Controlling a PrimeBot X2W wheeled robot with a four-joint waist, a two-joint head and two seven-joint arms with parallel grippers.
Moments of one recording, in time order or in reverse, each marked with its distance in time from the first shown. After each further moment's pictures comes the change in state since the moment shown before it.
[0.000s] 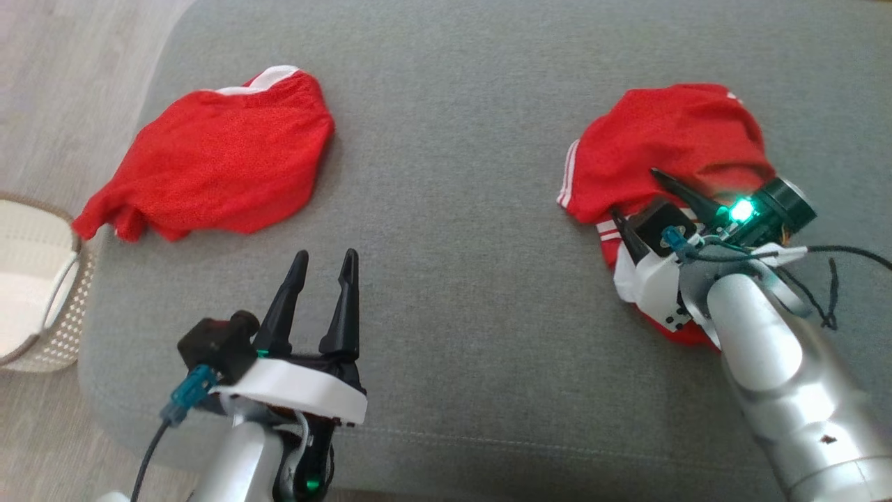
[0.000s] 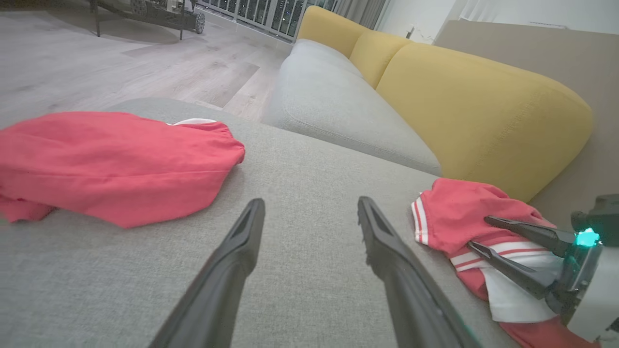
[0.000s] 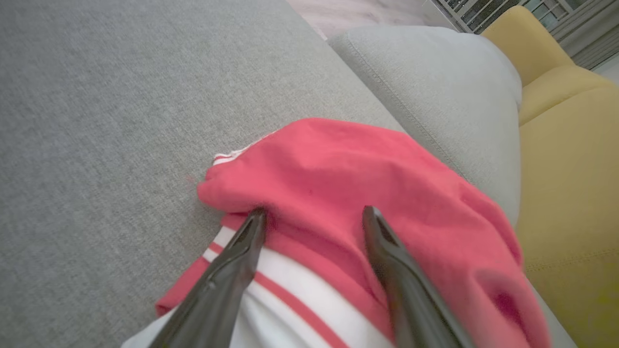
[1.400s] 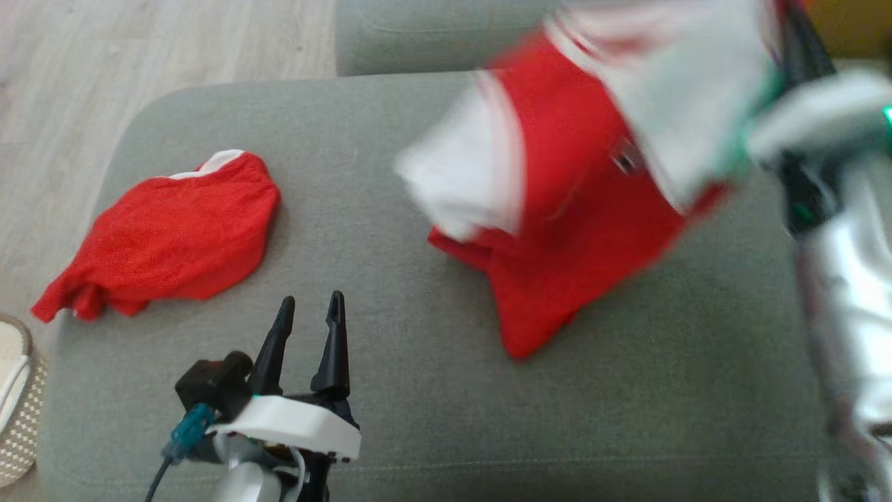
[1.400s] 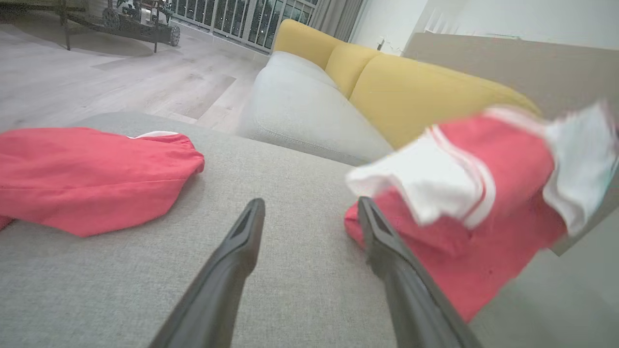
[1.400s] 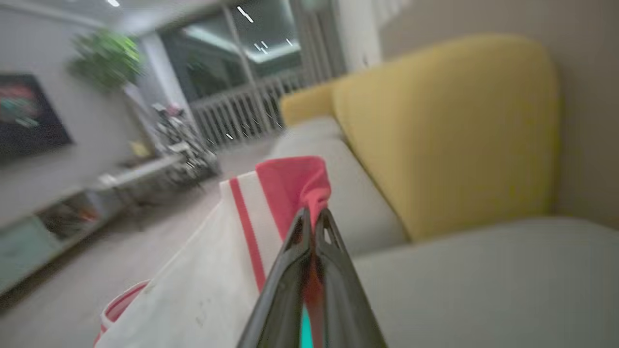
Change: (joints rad) left arm 0.096 0.001 0.008 -0.012 -0.004 0.068 0.000; right arm -0.271 0.009 -0.250 0.070 0.855 0.000 -0.081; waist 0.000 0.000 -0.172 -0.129
